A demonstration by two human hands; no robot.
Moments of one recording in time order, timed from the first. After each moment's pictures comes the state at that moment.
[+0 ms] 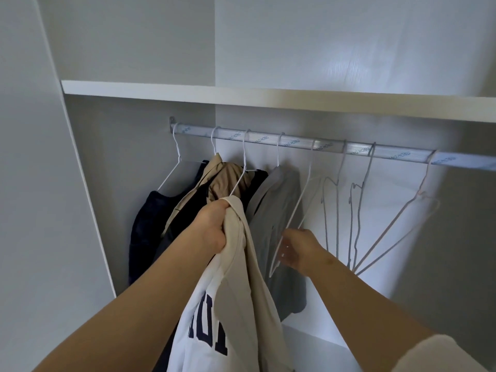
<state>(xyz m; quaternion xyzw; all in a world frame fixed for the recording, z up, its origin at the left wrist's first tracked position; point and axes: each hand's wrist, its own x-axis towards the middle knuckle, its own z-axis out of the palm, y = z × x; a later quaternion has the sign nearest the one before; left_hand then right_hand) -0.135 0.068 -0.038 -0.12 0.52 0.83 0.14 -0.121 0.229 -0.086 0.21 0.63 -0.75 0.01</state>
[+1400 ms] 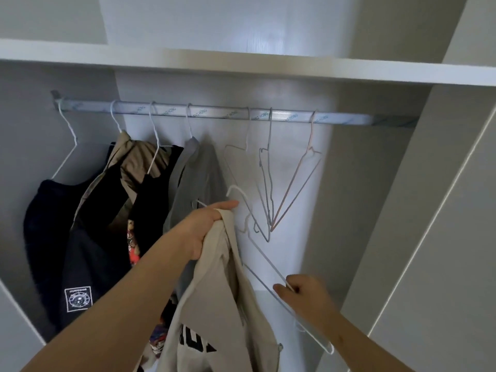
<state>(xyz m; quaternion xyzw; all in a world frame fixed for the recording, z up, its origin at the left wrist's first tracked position) -0.077 0.155 -0.087 0.05 0.64 0.71 0.29 0.063 0.324 -0.188 0.14 0.91 -0.36 -0.12</state>
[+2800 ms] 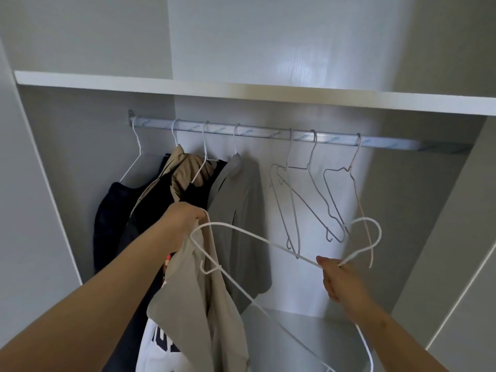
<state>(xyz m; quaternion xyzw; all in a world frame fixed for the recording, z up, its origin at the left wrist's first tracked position) -0.098 0.061 -0.056 -0.02 0.79 0.61 0.08 0.035 0.321 -0.133 0.27 0.72 -0.63 -0.10</state>
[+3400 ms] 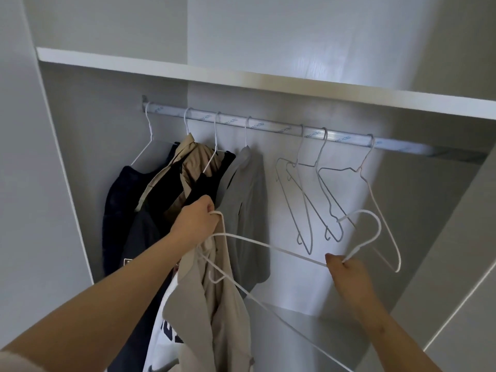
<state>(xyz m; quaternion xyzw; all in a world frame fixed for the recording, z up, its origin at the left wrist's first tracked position) -0.083 0.067 -0.089 0.10 0.90 0.42 -0.07 0.047 0.315 -0.122 0.25 0.83 -0.47 -0.18</state>
